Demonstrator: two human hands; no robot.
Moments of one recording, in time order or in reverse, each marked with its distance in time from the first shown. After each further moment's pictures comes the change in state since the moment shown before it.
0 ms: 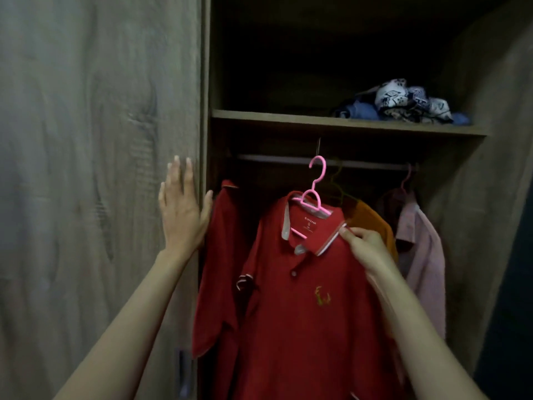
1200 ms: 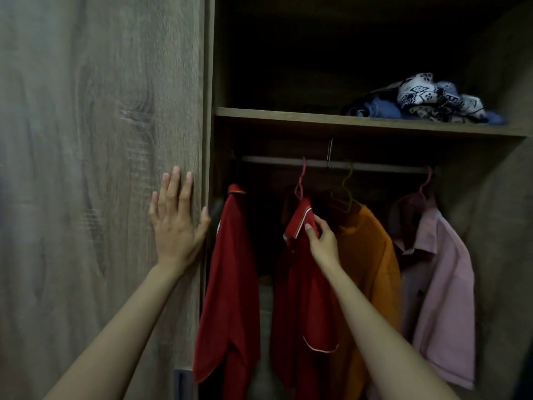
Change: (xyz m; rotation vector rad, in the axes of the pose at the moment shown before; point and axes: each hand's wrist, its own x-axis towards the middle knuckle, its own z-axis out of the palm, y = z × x) left_hand -0.005 -0.035 0.028 0.074 0.149 0.083; right_hand 0.082 0.058 0.108 -0.067 -0.056 -0.169
